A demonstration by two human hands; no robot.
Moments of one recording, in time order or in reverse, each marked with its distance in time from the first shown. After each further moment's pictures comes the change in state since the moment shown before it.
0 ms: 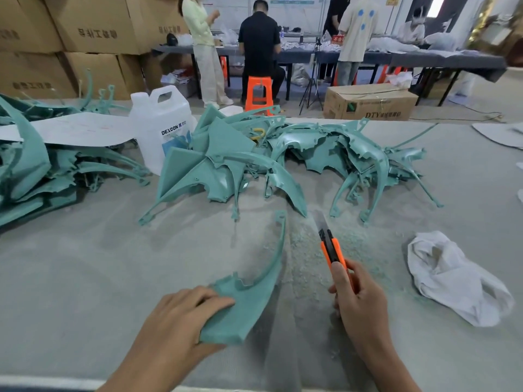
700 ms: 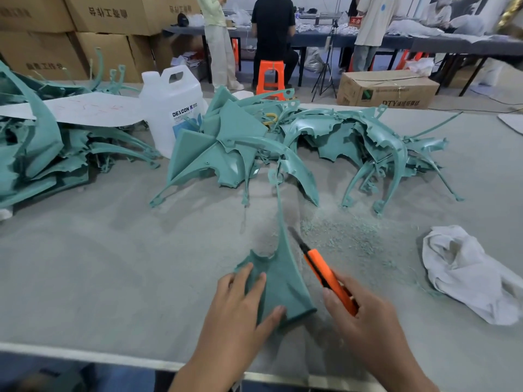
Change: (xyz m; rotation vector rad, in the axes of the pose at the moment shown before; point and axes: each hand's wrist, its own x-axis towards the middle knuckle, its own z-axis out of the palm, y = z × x) left_hand 0.032 0.040 0.072 0.056 0.153 -0.180; right_hand -0.030 -0.018 -0.016 -0.336 -0.285 -0.101
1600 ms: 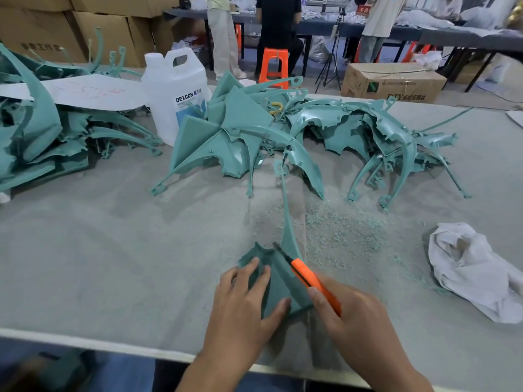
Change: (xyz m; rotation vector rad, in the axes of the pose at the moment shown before) left_hand -0.005 0.005 0.017 -0.048 0.297 -0.012; right_hand 0.000 -0.025 0.009 -0.225 -0.189 -0.068
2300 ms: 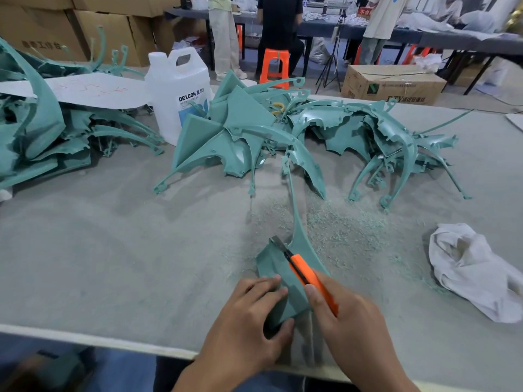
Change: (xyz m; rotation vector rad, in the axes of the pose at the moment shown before) left_hand -0.013 -0.005 -0.006 -0.319 -0.040 0.236; right_hand -0.007 -0.016 0.008 0.079 0.071 0.125
